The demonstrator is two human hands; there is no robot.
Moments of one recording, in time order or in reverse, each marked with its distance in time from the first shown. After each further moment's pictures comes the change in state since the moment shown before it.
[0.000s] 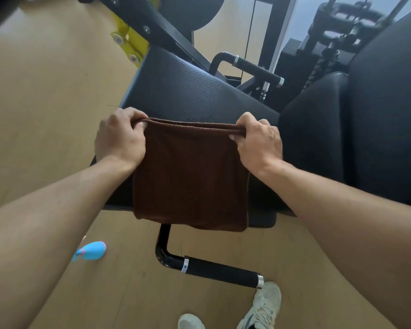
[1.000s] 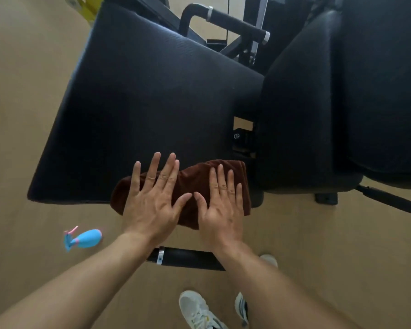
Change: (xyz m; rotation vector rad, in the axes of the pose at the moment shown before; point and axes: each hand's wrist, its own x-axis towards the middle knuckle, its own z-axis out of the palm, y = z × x) left_hand -0.148 -0.025 0.104 0.675 -0.457 0.517; right_hand -0.160 0.052 0.118 0.034 -0.231 0.139
